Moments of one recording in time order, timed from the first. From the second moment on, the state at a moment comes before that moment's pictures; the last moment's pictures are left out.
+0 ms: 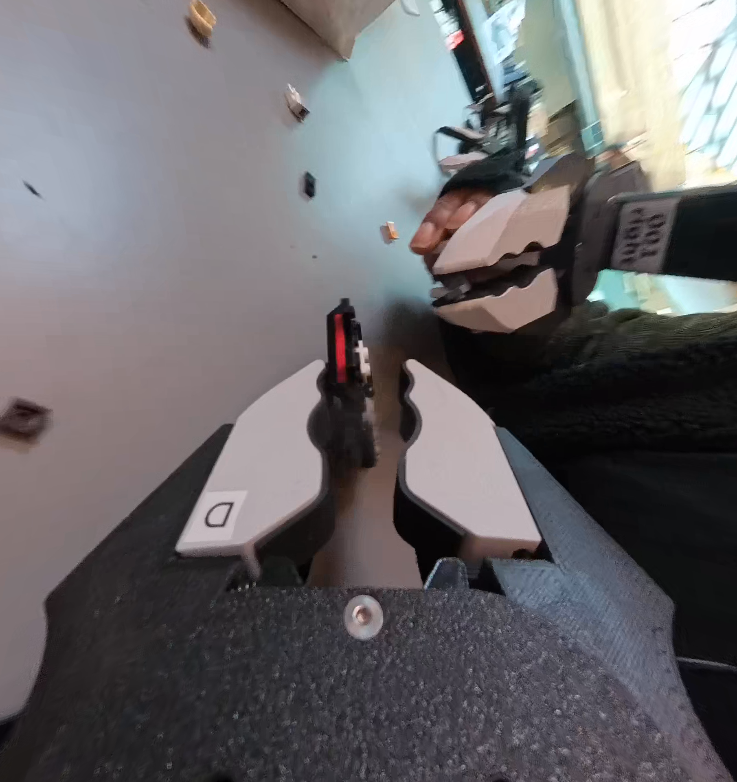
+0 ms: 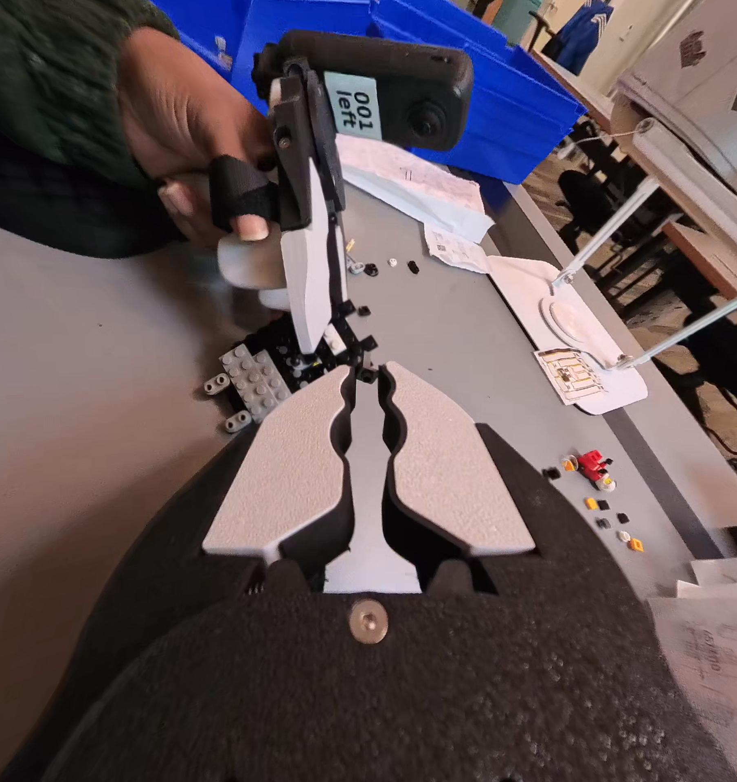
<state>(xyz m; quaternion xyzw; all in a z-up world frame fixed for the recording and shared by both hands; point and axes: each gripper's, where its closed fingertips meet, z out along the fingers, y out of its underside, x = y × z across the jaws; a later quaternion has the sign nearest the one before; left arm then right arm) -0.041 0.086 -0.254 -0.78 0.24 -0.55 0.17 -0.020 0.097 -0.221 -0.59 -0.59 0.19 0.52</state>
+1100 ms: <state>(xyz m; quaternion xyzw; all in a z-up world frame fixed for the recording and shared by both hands) -0.199 0.143 -0.271 -0.89 0.34 -0.10 0.28 -0.053 0.059 -0.272 -0.58 -0.68 0.19 0.40</state>
